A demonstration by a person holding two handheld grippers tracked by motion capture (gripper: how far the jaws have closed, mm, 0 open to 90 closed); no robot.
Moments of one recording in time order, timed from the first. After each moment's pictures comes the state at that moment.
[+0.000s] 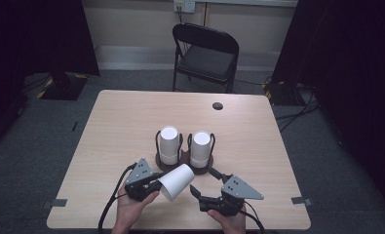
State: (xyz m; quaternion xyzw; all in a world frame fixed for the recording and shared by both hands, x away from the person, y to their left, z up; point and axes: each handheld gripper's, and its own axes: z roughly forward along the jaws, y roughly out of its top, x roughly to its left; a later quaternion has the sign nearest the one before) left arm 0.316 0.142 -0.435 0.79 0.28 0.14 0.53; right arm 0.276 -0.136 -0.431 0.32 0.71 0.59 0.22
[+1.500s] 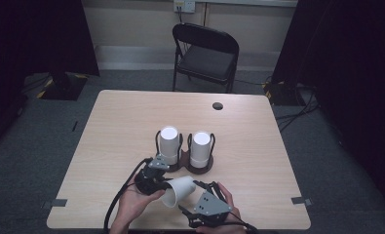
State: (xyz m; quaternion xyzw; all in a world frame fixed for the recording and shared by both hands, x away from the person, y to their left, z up) left arm 0.339 0.116 -0.430 0.88 0.32 0.03 0.36; right arm 0.261 -0.100 -0.453 0.15 0.83 0.46 0.27
